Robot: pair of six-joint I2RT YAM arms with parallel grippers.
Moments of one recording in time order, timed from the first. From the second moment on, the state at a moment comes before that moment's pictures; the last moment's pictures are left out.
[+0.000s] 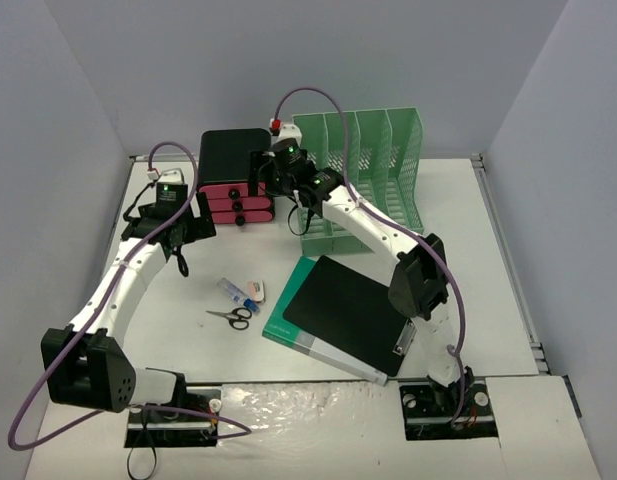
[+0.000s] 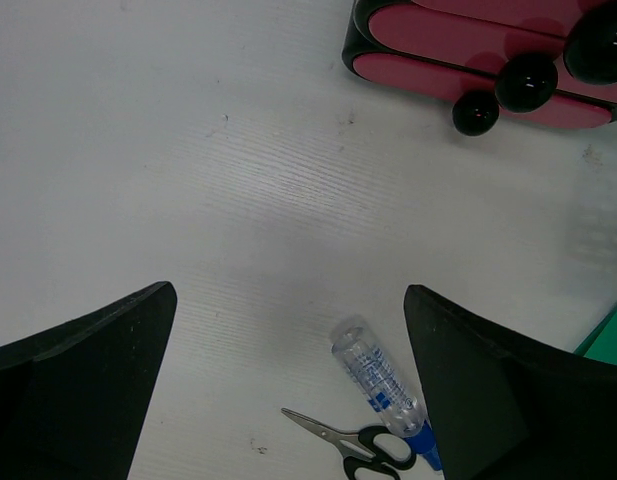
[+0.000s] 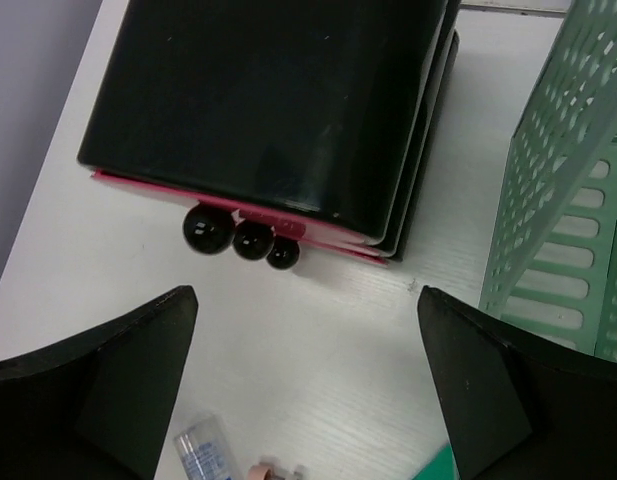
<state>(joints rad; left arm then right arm) -0.14 1.33 1.15 -0.62 -0.25 -0.33 0.72 2.19 2.11 -0.44 0.16 0.47</state>
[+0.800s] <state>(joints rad) -0.14 1.30 1.15 -0.62 -0.24 -0.32 0.58 2.29 2.22 -0.41 0.11 0.52</state>
